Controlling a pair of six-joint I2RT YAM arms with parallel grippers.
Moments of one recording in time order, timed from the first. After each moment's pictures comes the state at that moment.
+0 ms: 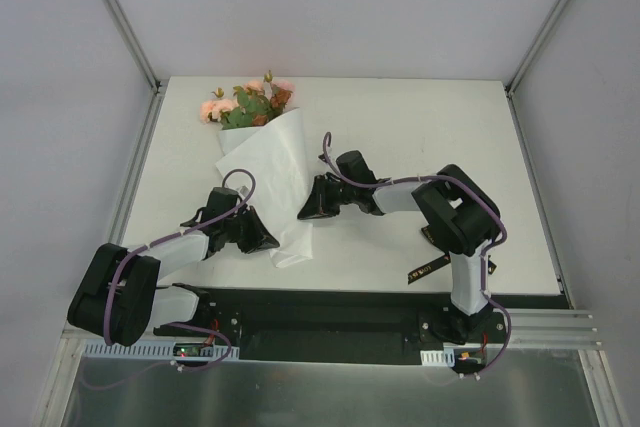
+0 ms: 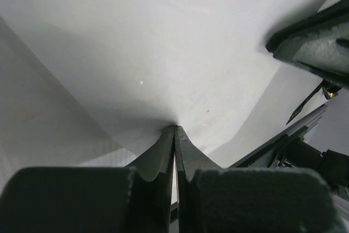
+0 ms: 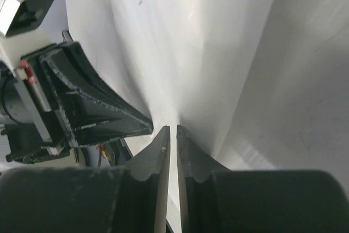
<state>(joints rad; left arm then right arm) -0.31 1.24 0.34 -0.05 0.47 -0.81 0.72 1.97 1.01 0.28 -0.65 0.78</state>
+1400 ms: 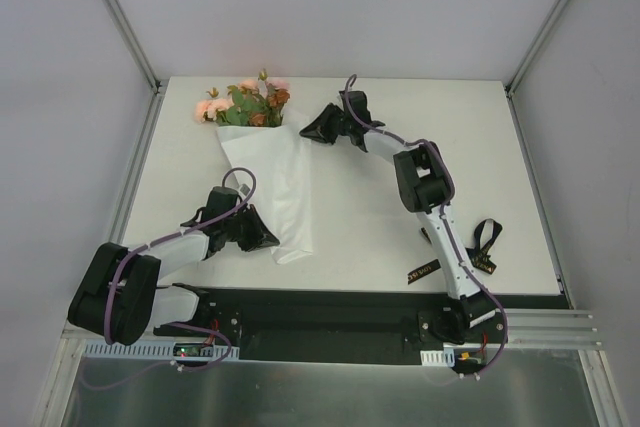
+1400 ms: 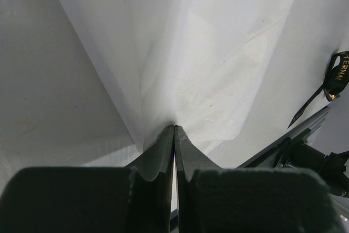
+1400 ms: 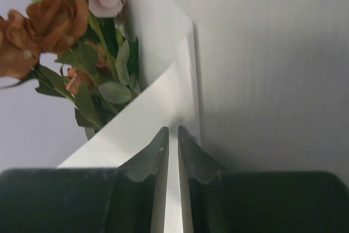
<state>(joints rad) -0.31 1.24 0.33 0.00 0.46 -0.80 0.46 2.66 2.07 0.05 -0.55 1.08</state>
